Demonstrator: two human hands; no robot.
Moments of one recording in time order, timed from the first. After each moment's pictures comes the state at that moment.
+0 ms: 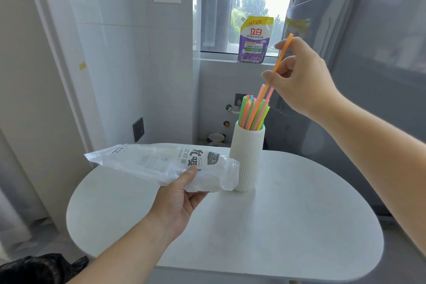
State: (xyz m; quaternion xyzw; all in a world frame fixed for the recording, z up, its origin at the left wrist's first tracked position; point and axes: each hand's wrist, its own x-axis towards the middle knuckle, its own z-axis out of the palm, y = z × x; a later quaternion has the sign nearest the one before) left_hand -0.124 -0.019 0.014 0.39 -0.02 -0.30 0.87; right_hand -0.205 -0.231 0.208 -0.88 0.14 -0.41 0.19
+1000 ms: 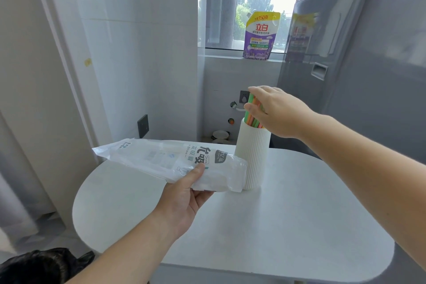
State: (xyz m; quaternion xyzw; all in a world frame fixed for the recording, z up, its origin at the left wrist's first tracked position) left_hand -0.124 -0.019 0.016 0.40 -0.03 -0.31 0.86; right_hand -0.167 -0.244 0.155 -0.98 0.13 -0.15 0.00
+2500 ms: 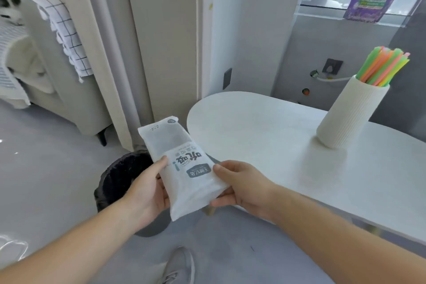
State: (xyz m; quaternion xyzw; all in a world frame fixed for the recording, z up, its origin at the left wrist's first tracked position) left_hand -0.170 0.253 -0.045 0.56 0.18 -0.22 0.78; right_hand -0.211 0.048 -0.022 -0.65 0.13 0.20 0.73
